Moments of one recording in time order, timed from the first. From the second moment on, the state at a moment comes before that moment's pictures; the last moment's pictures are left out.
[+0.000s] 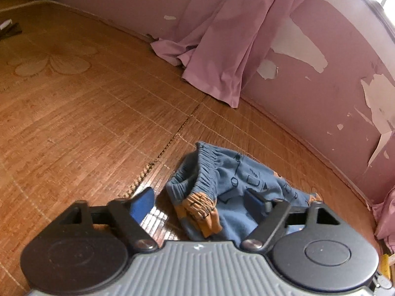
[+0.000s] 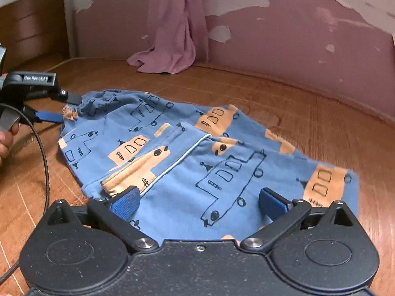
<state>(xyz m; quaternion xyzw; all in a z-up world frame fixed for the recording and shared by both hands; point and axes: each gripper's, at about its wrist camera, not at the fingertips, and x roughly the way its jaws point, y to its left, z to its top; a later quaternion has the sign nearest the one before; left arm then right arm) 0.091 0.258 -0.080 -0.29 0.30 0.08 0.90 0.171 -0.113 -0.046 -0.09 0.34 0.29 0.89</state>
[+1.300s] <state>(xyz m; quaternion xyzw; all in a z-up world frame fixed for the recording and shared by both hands) 0.111 -0.102 -0.001 0.10 0.30 -0.25 0.92 0.171 -0.292 -0.006 -0.06 0.28 0.19 0.94</state>
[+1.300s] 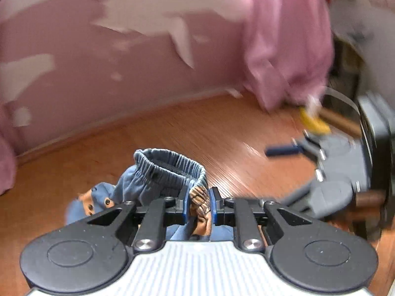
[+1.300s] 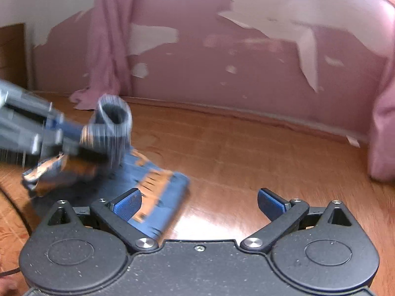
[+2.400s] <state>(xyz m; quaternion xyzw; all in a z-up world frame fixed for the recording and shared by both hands) 0.097 -0.063 -0.047 0.01 0.41 -0.32 0.85 0.189 -0.317 -0.031 0.11 0.37 0.22 0.89</state>
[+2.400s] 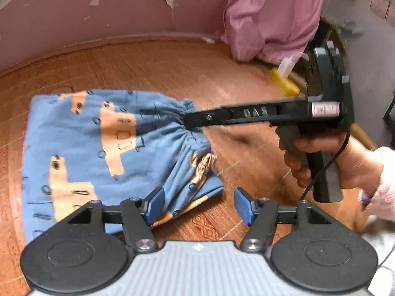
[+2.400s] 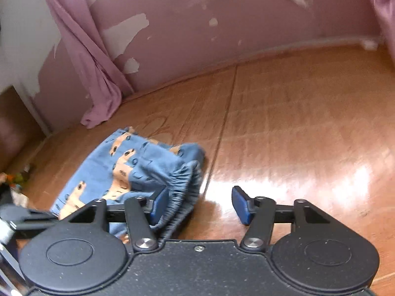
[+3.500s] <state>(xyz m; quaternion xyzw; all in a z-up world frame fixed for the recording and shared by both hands) 0.185 0.027 -0.029 -0.01 0.31 -0.17 0.94 0.184 -0.189 -0.011 -0.13 0.34 0.28 0.89</state>
